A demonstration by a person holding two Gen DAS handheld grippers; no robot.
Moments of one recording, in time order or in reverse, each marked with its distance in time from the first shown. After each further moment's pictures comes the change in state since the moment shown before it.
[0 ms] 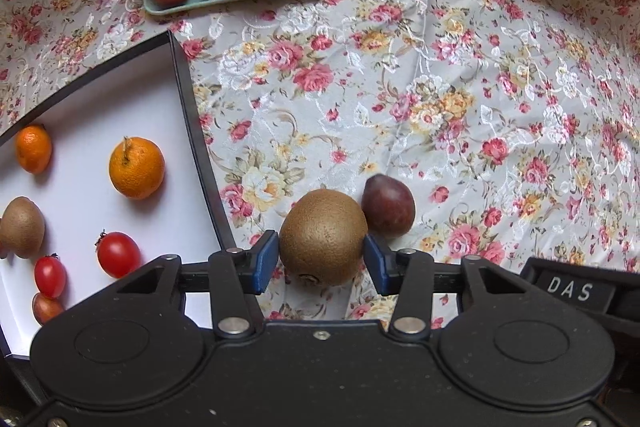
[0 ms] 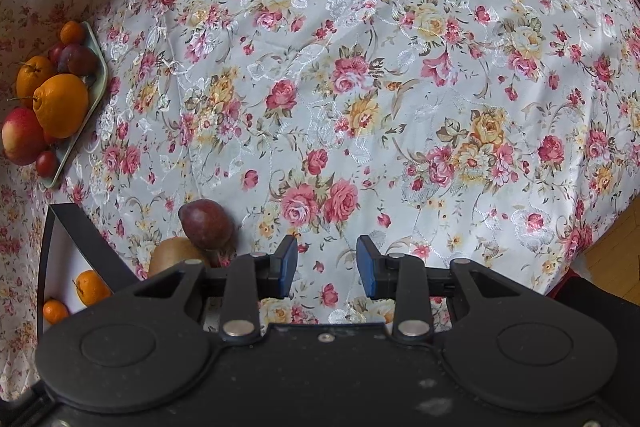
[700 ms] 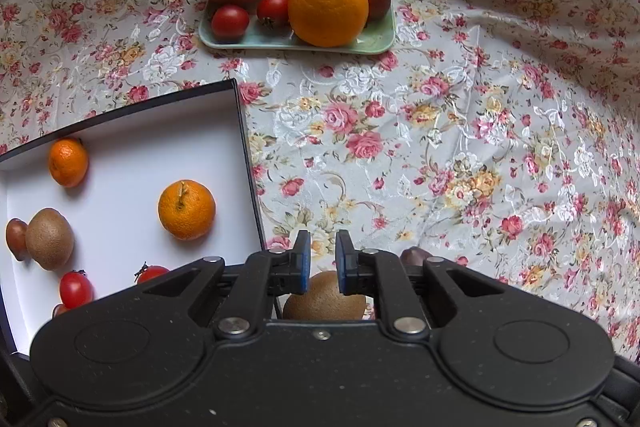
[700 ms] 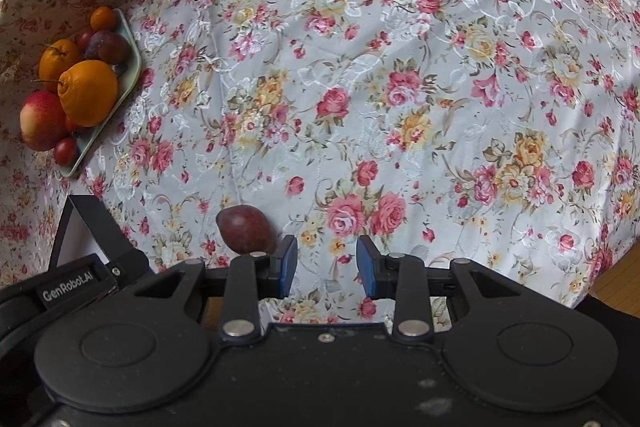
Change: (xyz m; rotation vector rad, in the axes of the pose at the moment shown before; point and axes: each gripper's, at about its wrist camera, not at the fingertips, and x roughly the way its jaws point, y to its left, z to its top) left arm -0.015 0.036 0.026 -0.131 -0.056 -0.001; right arm 0.002 0.029 0.004 -0.078 -0.029 0.035
